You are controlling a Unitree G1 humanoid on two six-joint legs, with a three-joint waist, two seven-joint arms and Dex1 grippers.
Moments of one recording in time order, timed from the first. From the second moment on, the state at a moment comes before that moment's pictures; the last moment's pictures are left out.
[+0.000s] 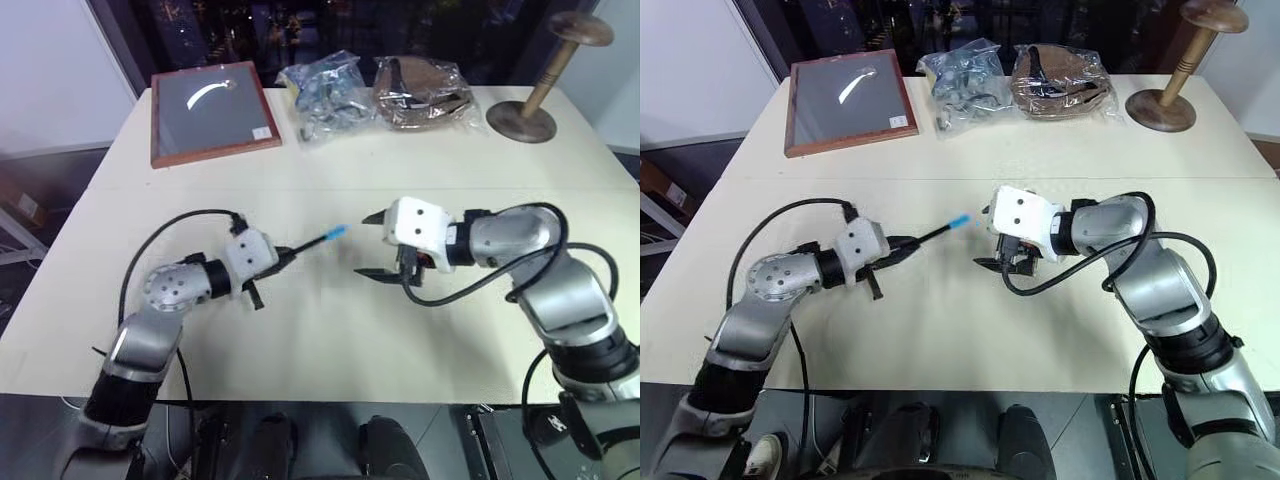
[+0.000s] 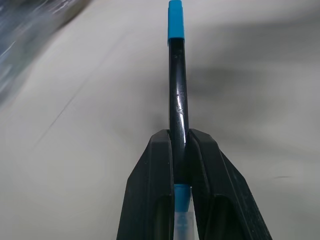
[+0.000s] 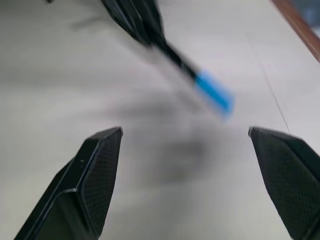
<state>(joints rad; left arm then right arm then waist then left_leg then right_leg) -0.25 0.49 -0.02 -0.34 -0.02 0.44 -0.77 -0.55 -0.72 0.16 -0.49 0.09 0.78 1.00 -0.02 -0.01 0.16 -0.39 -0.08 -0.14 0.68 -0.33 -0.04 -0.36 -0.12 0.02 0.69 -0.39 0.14</state>
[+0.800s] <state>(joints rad) -0.05 0.24 0.18 -0.78 -0.08 1.35 -0.26 -0.32 -0.76 0.09 -0.71 0.23 1.00 0.79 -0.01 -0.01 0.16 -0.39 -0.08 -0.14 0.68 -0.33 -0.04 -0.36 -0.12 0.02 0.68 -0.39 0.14</state>
